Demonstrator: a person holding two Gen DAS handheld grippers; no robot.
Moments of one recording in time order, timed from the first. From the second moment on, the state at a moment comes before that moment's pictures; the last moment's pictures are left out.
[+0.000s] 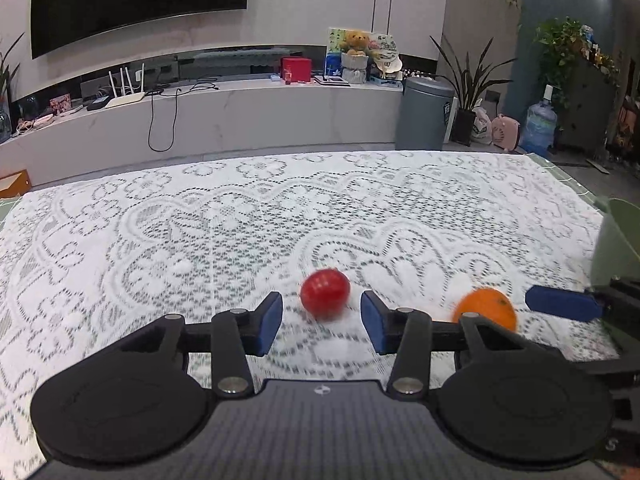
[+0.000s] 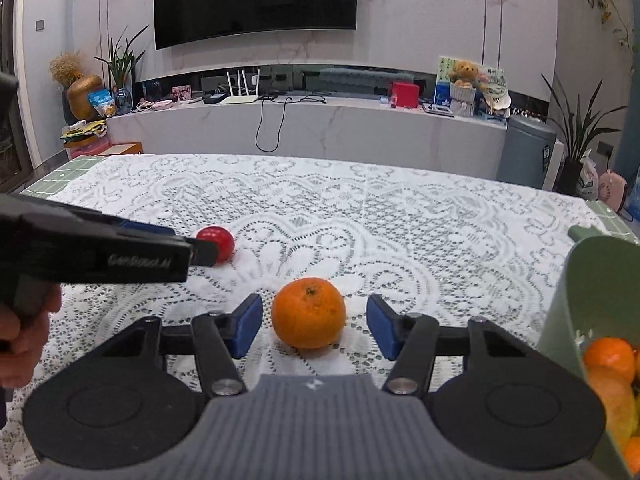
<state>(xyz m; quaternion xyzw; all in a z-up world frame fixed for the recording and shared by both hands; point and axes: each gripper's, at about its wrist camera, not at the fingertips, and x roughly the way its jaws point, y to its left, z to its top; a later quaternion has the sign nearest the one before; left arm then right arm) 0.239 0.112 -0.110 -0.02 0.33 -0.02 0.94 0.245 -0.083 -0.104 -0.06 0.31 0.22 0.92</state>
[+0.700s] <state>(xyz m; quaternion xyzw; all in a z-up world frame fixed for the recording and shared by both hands) 0.260 0.109 -0.122 -0.03 0.34 -0.03 0.94 0.257 -0.077 -0.117 -0.05 0.33 0.24 0.91</state>
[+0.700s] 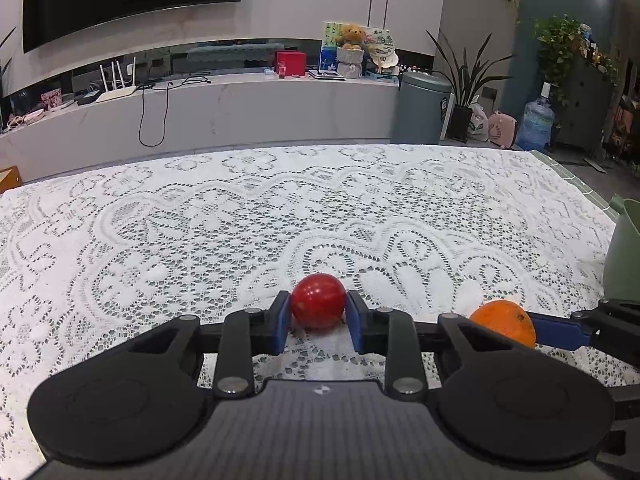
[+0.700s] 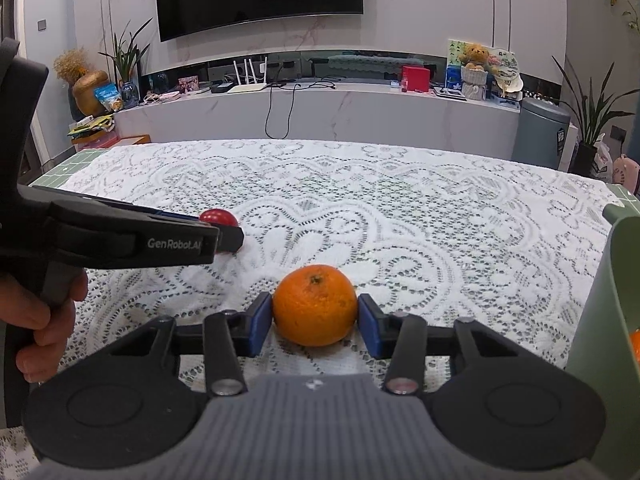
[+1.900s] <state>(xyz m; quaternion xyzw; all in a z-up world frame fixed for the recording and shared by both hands) 0.139 0.026 -0.015 -0.04 0.31 -0.06 0.95 0.159 -0.179 0.008 -0.06 0.23 0.22 0.95</state>
